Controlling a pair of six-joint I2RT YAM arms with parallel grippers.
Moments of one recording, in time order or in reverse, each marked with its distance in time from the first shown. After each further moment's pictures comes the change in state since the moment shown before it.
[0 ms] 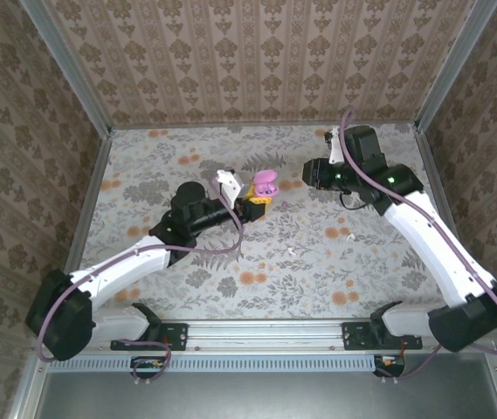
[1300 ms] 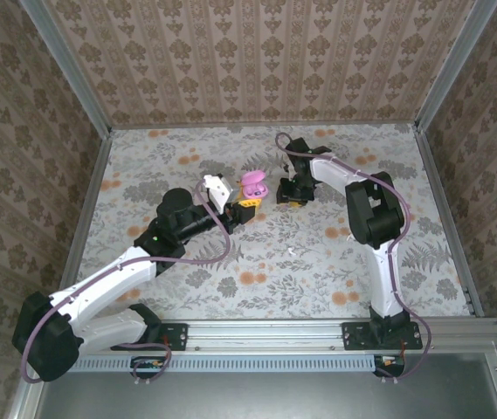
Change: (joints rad) left arm 0.002 -0.138 -0.033 -0.098 -0.063 0.040; right arm -0.021 0.882 0.322 -0.082 -0.106 -0.087
